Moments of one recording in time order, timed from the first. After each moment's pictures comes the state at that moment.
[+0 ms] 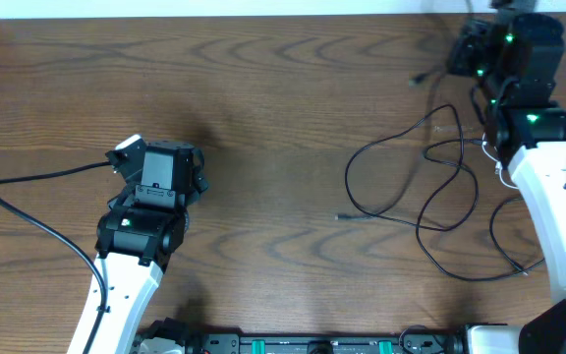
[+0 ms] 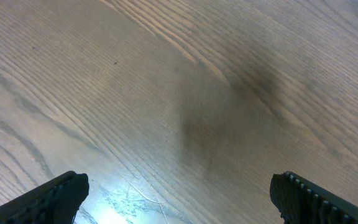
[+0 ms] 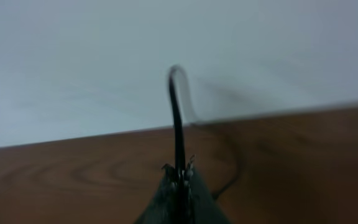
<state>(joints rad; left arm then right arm) -0.20 1.07 0.91 -0.85 -0.45 -0.69 0.03 1.52 1.31 -0.16 -0.01 0.24</state>
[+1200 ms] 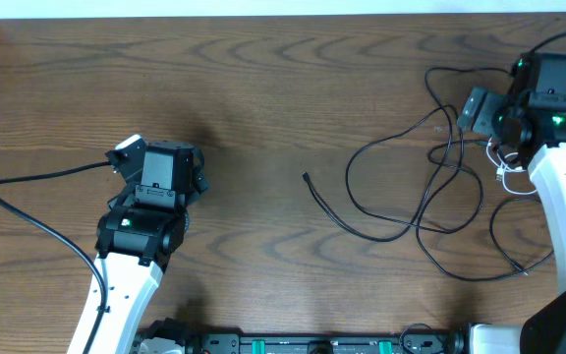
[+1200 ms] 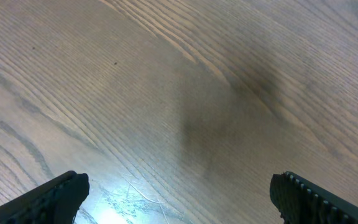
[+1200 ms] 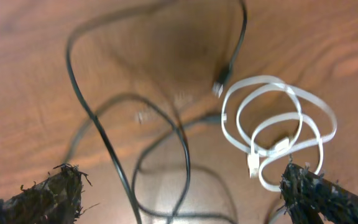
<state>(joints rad) -0.20 1.07 0.91 -0.85 -0.45 -0.69 -0.09 1.53 1.26 -0.72 0.10 0.27</state>
